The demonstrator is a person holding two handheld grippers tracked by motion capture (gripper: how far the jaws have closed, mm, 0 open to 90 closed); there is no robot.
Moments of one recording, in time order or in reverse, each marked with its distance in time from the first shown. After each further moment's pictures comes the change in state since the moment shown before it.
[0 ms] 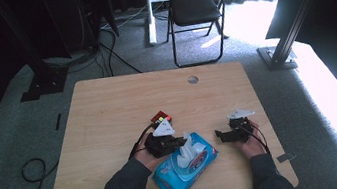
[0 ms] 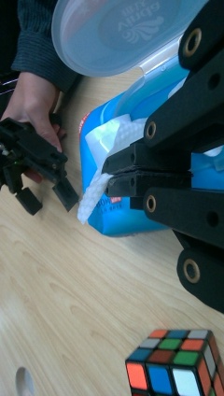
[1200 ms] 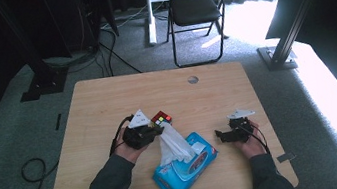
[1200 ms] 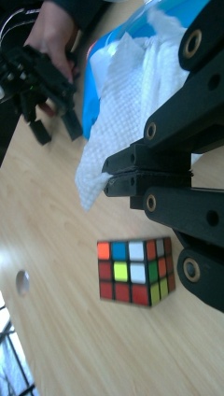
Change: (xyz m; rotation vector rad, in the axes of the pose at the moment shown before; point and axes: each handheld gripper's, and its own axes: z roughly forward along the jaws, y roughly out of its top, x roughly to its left) left arm 0.043 -0.015 -0.044 -0.049 0.173 -0.098; right arm 0.000 0.000 0.000 0.002 0.000 0.001
